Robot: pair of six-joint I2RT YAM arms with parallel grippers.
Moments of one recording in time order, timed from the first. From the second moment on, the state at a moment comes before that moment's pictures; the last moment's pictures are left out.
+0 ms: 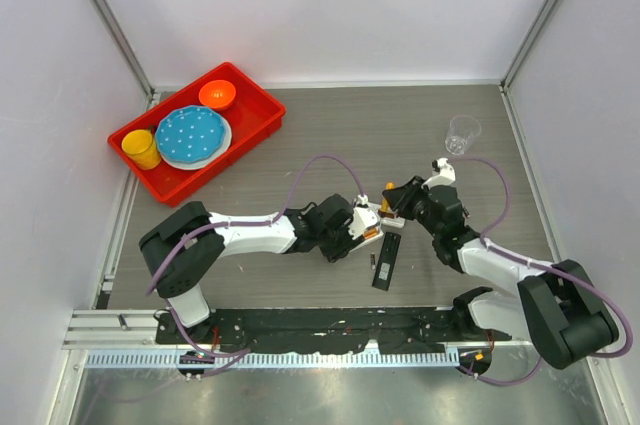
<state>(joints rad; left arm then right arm) -1.03 1.71 0.92 -0.12 0.07 0.08 0.39 1.17 0.30 0.53 -0.03 0.72</state>
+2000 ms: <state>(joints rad) -1.03 1.77 1.00 -0.16 0.11 0.12 0.42 0.94 0.30 0.26 0.14 0.68</state>
